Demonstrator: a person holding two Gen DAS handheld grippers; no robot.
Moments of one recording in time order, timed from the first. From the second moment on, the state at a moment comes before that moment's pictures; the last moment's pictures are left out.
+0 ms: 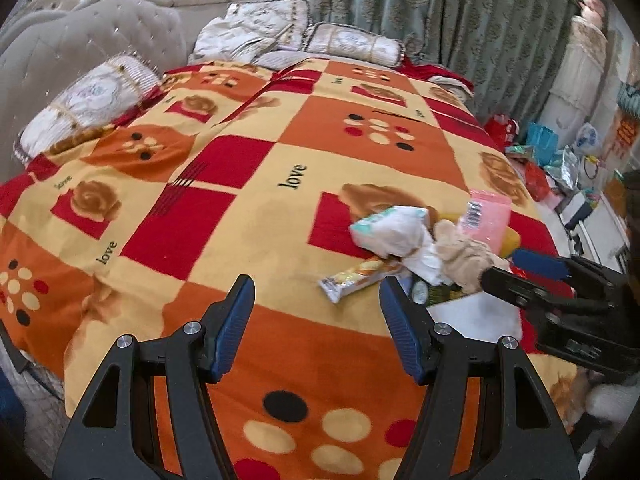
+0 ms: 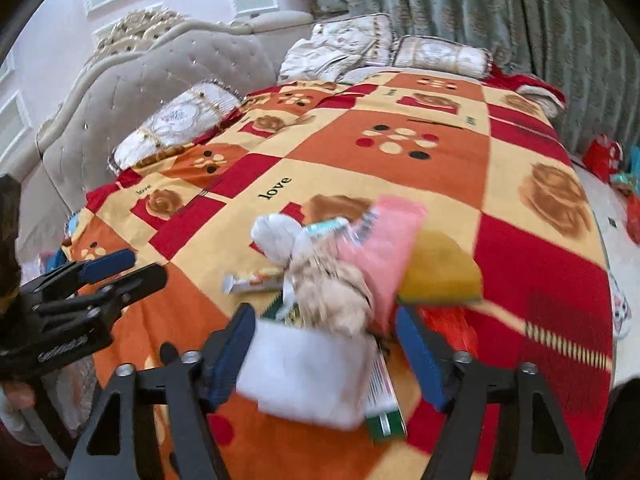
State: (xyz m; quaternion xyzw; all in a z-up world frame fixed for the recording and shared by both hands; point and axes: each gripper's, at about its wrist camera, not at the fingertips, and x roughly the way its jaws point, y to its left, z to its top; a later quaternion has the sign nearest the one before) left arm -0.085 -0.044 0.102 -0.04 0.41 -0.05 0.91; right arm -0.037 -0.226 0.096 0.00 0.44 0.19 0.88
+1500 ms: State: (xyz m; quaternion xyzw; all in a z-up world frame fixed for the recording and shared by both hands) left arm -0.079 -0.209 0.143 -0.02 0.41 -0.24 0.88; right arm -0.142 -0.381 0.128 0.11 0.38 0.12 0.91
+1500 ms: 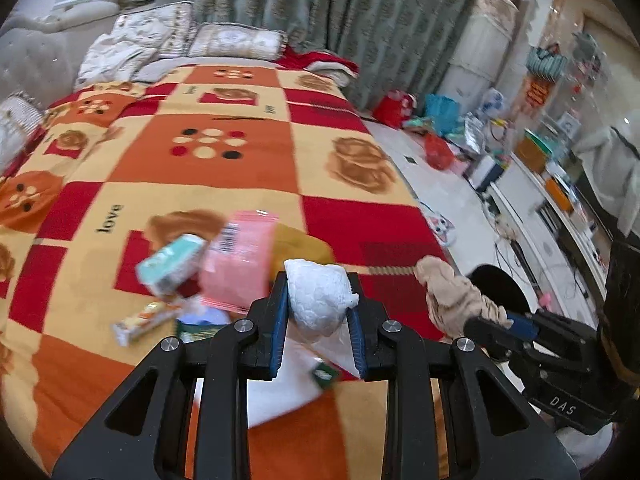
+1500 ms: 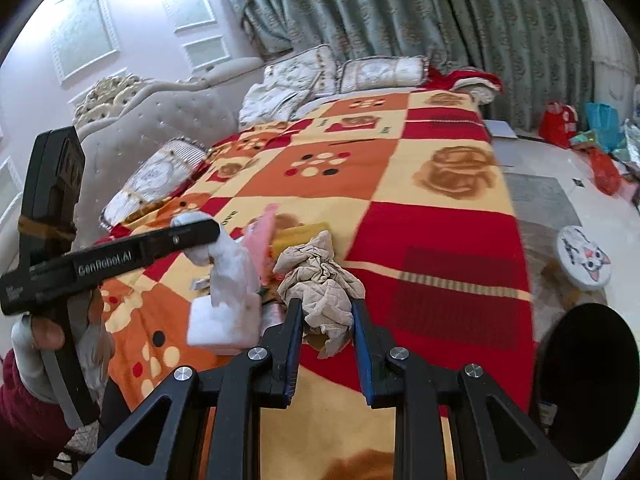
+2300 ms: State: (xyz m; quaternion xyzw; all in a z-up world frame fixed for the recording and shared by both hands) left arm -0.110 -0.397 0.122 0.03 0.44 -0.37 0.82; right arm -0.207 -0.549 0.100 0.19 0.38 -0.04 0.90
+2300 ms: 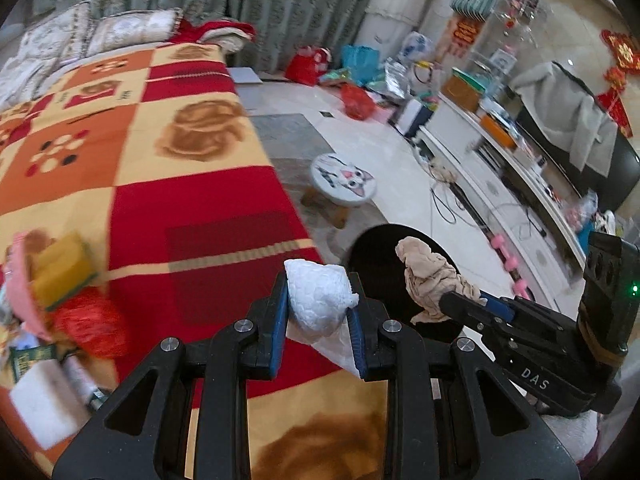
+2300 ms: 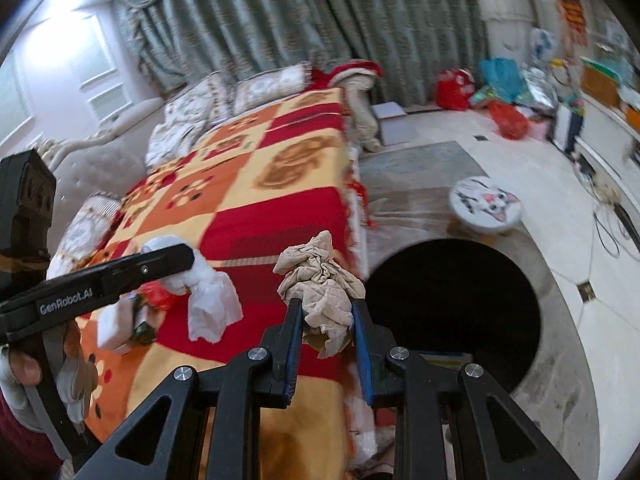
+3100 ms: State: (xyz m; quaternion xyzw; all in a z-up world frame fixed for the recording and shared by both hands) left arm -0.120 -0.498 0.089 0.04 0.45 -0.43 0.78; right arm -0.228 -0.636 0.066 0.25 0.39 -0.13 0.88
